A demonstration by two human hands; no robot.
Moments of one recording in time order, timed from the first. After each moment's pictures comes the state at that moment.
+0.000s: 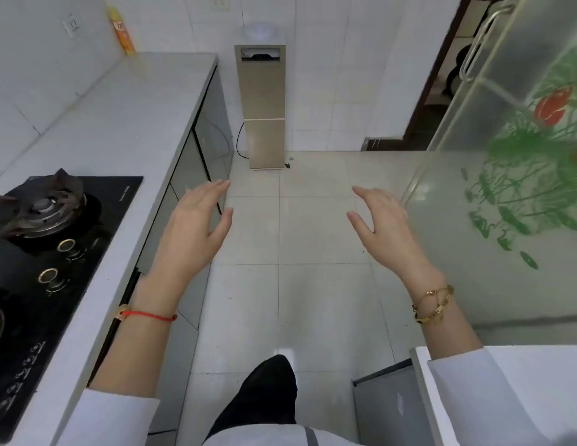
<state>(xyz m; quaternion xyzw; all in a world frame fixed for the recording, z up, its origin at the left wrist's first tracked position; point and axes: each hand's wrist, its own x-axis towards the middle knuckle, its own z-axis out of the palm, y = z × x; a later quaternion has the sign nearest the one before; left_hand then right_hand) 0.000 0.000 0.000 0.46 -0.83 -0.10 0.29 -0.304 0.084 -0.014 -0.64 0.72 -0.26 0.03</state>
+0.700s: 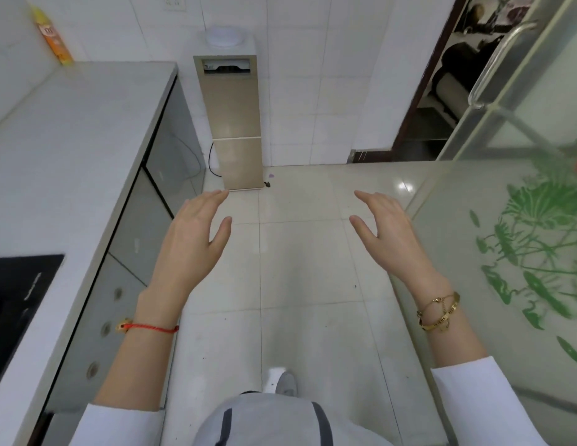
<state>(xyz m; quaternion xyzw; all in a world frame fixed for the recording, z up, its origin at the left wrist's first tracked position) -0.152 -0.275 -0.024 0.45 -0.84 -0.12 0.27 -0.452 -0.174 -0.026 -0.61 0.75 -0.25 0.06</state>
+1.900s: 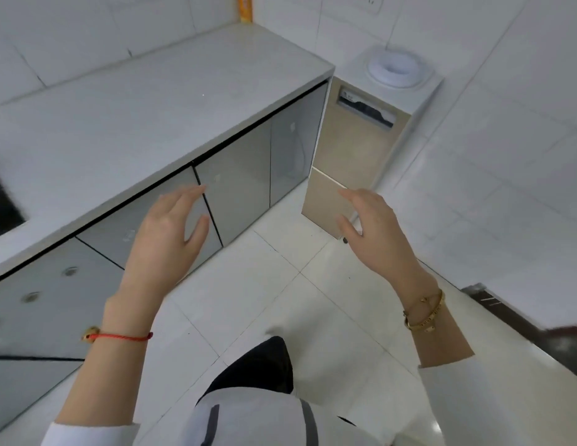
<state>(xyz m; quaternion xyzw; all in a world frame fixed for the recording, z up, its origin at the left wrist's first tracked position) -0.351 -0.611 -0.035 0.78 -0.55 -0.04 0.29 -0.619 -0.771 -0.034 -0.87 0.43 -0.17 0.18</state>
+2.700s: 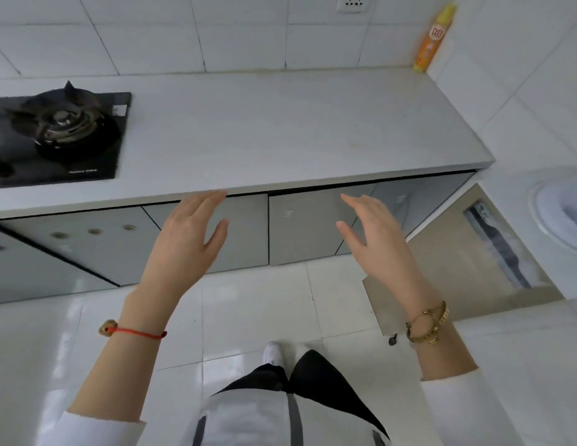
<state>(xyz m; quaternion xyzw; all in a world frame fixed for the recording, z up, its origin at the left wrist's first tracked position) -0.309 -0.746 -0.043 0.91 -0.31 0.04 0.28 -0.433 -1.016 -0.045 -0.96 0.15 -0.09 0.22</state>
